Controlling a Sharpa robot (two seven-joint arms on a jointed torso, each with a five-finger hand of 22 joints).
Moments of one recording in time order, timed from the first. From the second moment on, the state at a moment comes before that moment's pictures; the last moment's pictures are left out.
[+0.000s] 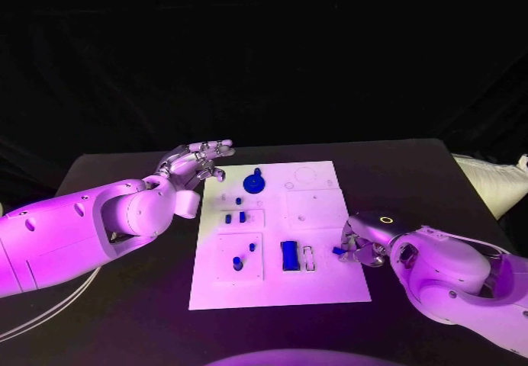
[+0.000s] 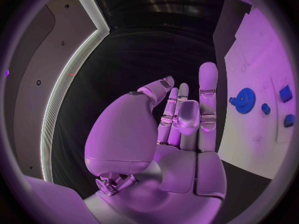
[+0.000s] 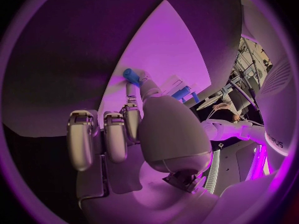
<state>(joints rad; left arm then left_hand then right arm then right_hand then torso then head) 1.18 -0.90 -0.03 1.54 0.19 -0.22 0.38 1.34 -0.13 0.47 -0.06 0.14 1.02 0.19 0.09 0.07 1.08 0.12 0.20 0.07 1.38 0.02 1.30 0.89 0.16 1.33 0.11 0.63 0.80 0.95 -1.07 0.03 1.93 -1.82 -0.11 -0.57 1.42 -0.04 0.05 0.08 0.06 1.14 0.06 0.17 0.30 1.45 0.00 1.27 1.45 1.47 -0.08 1.55 1.31 0.04 1.47 0.03 1.52 1.31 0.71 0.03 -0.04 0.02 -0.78</state>
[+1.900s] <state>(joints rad) 1.18 -0.91 -0.03 1.55 0.19 -0.22 0.38 1.34 -0.13 0.47 -0.06 0.14 1.02 0.19 0.09 0.07 1.08 0.12 0.20 0.07 1.38 0.02 1.30 0.89 0.16 1.33 0.11 0.63 0.80 0.95 -1.00 0.02 1.95 -1.34 -0.34 -0.59 1.22 -0.08 0.27 0.13 0.26 1.19 0.05 0.12 0.30 1.47 -0.01 1.29 1.31 1.47 -0.08 1.55 1.31 0.04 1.47 0.03 1.52 1.31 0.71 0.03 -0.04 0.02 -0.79</state>
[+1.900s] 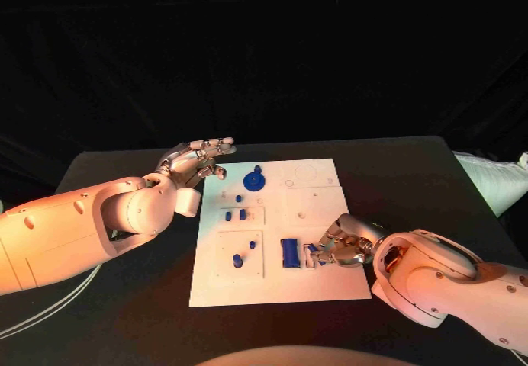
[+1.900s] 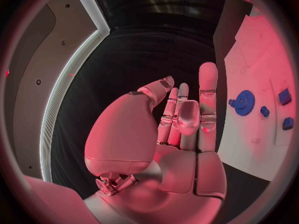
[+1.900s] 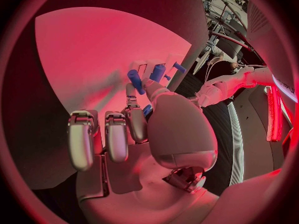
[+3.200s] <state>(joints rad) 1.18 -0.91 -0.03 1.56 0.19 -0.22 0.38 1.34 -0.13 0.47 -0.06 0.14 1.02 0.19 0.09 0.07 1.07 0.11 0.20 0.07 1.38 0.02 1.30 0.89 0.16 1.33 0.11 0.63 0.80 0.95 -0.95 0.02 1.90 -1.41 -0.27 -0.60 1.14 -0.05 0.17 0.22 0.28 1.25 0.02 0.18 0.38 1.47 -0.04 1.33 1.31 1.47 -0.10 1.56 1.31 0.02 1.46 0.01 1.53 1.31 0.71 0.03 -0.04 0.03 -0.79</state>
